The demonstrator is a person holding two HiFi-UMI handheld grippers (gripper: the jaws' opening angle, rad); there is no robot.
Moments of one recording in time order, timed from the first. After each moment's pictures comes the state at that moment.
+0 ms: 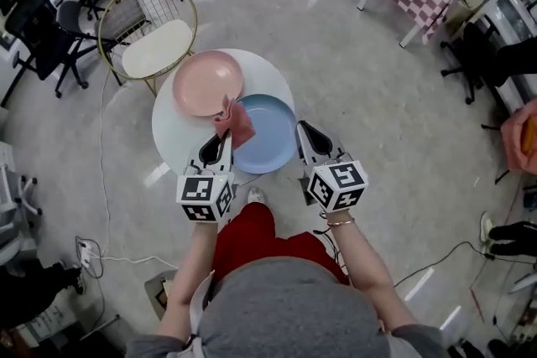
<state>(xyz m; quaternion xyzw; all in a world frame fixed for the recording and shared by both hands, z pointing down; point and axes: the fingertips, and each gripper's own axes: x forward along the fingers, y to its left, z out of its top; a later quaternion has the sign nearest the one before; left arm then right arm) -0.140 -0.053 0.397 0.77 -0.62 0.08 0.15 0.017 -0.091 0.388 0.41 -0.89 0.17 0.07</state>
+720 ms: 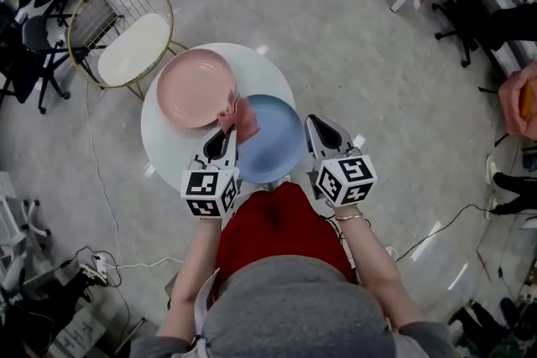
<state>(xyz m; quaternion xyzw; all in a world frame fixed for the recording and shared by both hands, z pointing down) -0.139 -0.119 0.446 0.80 -0.55 0.12 0.21 0.030 -0.141 0.433 0.47 -0.85 0.22 0.11</state>
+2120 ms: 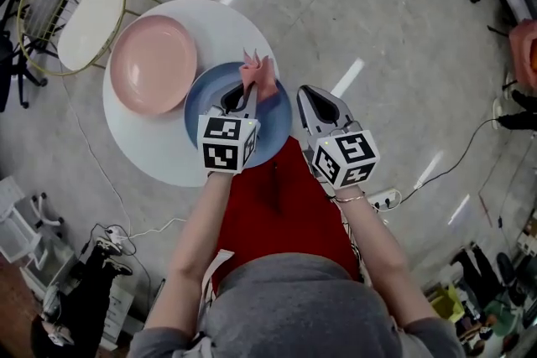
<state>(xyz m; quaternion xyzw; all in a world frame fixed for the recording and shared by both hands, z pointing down) -0.033 -0.181 0.558 0.81 -0.43 0.26 0.30 0.063 -0.162 0.516 0.48 -0.81 0.30 0.15</state>
